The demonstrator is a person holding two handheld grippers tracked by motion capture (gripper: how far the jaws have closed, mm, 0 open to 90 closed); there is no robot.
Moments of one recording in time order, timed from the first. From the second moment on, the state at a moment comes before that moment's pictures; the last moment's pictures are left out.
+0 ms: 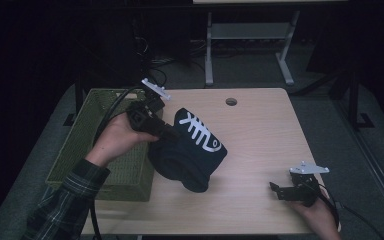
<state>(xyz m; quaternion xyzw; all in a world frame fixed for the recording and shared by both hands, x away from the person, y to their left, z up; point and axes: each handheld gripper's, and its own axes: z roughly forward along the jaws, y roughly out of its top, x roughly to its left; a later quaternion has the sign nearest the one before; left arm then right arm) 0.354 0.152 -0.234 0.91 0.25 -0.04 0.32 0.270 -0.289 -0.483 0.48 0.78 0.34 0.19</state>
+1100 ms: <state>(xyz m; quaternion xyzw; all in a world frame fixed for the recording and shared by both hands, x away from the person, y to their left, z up) 0.336 0.285 -0.173 0.87 0.36 0.02 0.34 0.270 -0.289 -0.483 0.48 0.78 0.34 0.19</state>
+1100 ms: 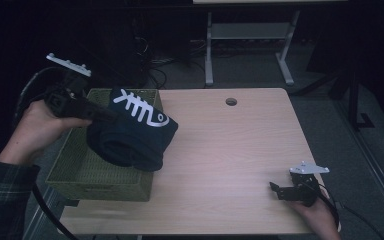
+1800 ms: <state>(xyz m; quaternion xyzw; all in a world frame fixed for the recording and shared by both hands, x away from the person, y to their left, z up) 0.344 0.346 -0.209 0.84 0.44 0.04 0.32 0.270 -0.289 -0.483 0.49 0.78 0.34 0.19</state>
